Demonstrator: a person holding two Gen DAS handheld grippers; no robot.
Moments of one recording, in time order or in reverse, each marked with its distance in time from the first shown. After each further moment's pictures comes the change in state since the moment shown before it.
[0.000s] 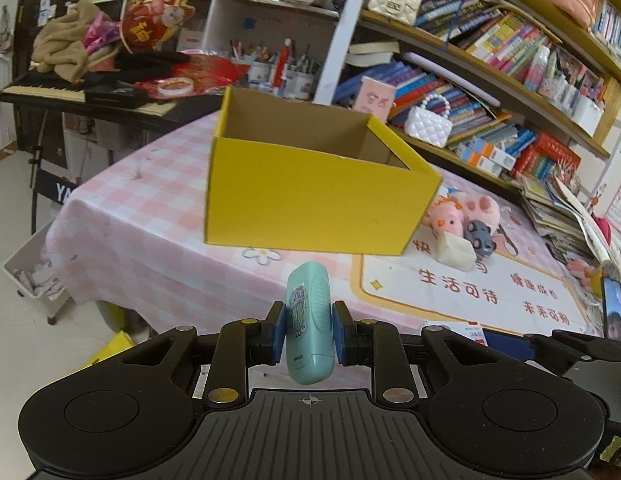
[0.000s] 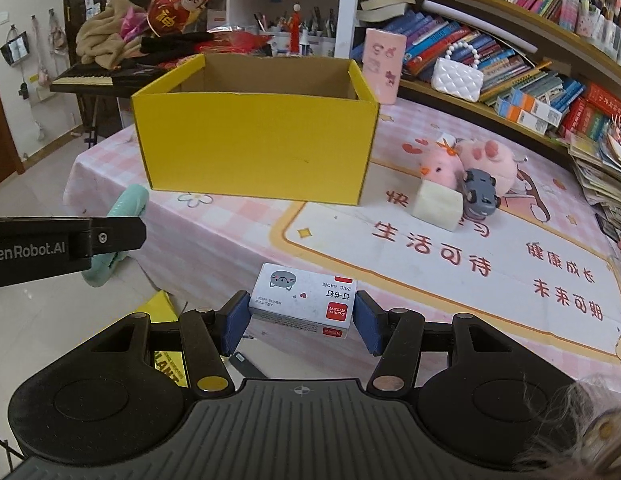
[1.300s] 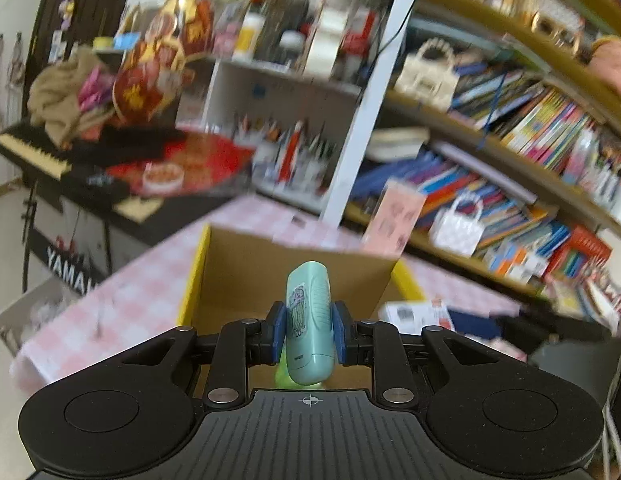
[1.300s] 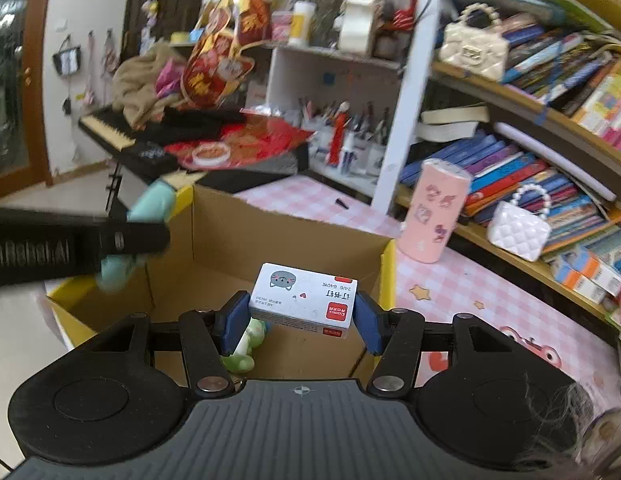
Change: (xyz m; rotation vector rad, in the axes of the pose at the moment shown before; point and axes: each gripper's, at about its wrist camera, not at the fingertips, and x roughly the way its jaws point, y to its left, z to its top) left arm 0.095 -0.012 0.142 -0.045 -0.167 0.043; right arm 0.103 -0.026 0.180 -0.213 -0.203 0.111
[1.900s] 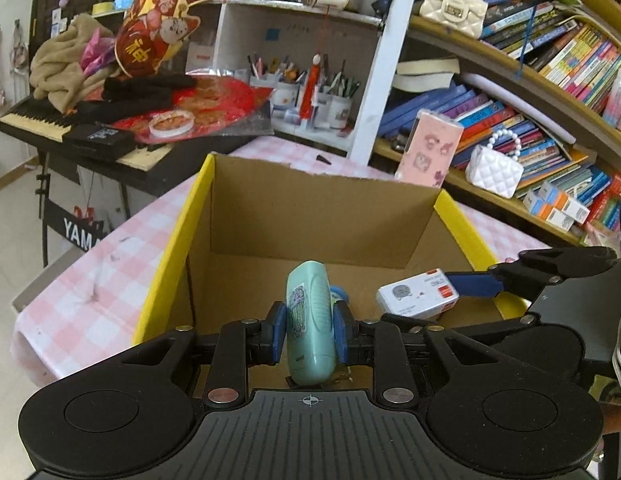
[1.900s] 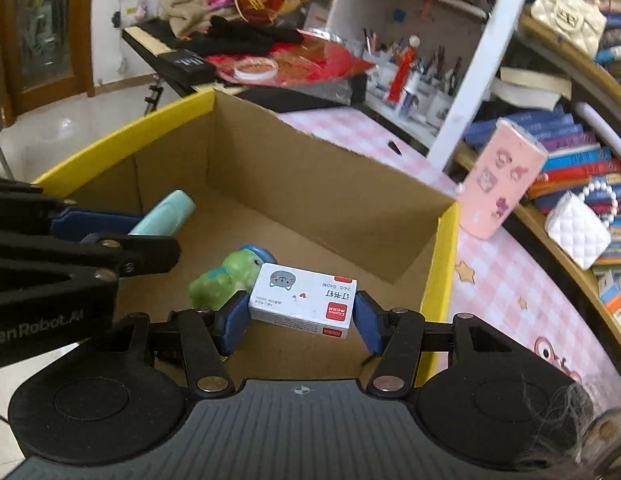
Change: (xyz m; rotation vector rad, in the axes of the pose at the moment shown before) left arm 0.047 -0.002 -0.018 0.037 0.146 0.084; right arm 0.068 -0.005 -0.009 -0.169 0.210 0.107
